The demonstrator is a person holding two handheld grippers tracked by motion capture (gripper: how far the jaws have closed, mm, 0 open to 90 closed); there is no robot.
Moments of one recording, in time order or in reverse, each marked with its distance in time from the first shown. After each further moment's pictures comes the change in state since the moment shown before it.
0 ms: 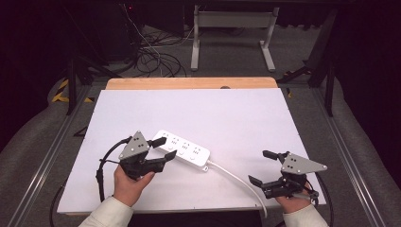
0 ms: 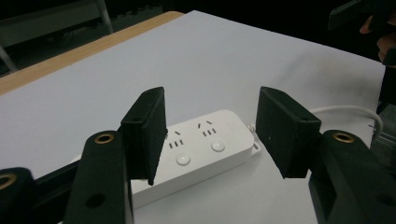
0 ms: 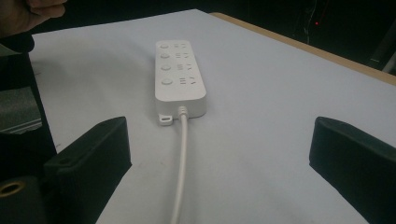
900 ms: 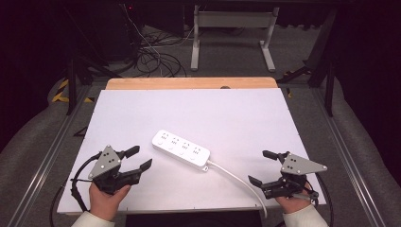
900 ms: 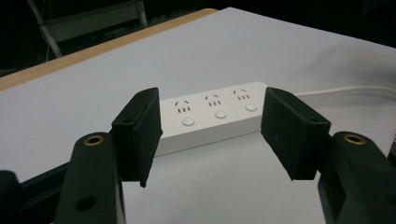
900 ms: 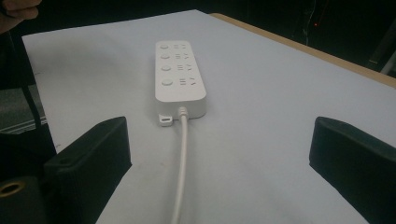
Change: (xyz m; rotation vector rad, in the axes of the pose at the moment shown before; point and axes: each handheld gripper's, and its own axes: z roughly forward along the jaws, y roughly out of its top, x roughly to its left) left arm 0.007 -0.041 -0.054 -0.027 0.134 -0.032; right arm 0.001 0.001 0.000 -0.002 -0.004 -0.006
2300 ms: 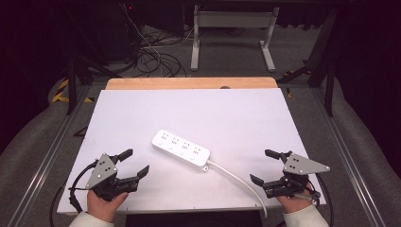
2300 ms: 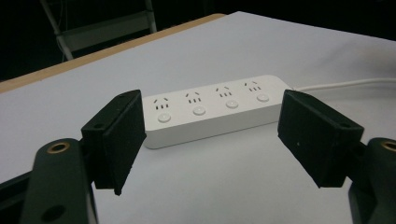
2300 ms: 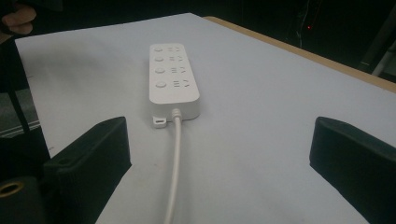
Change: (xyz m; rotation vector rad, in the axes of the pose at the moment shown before) left arm 0.001 -0.028 -0.004 -0.052 0.043 0.013; right arm -0.003 -0.001 -0.003 -0.012 -0.023 0.000
